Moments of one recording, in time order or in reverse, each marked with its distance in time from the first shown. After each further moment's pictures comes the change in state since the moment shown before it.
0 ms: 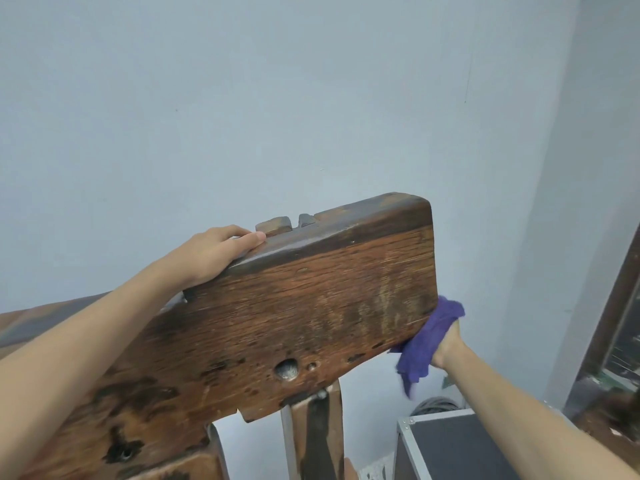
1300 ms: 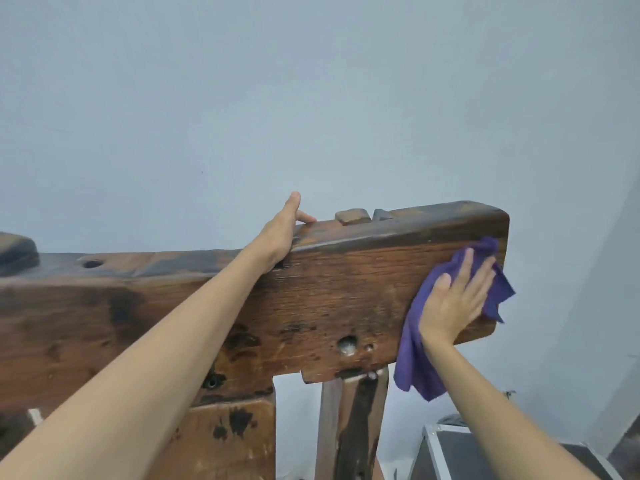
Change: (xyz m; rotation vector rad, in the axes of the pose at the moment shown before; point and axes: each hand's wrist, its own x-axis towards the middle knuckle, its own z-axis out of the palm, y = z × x) left_hand -0.016 -0.026 0.007 -0.568 0.154 -0.152; right_hand -0.024 0.045 0.086 -0.933 0.468 -1.157
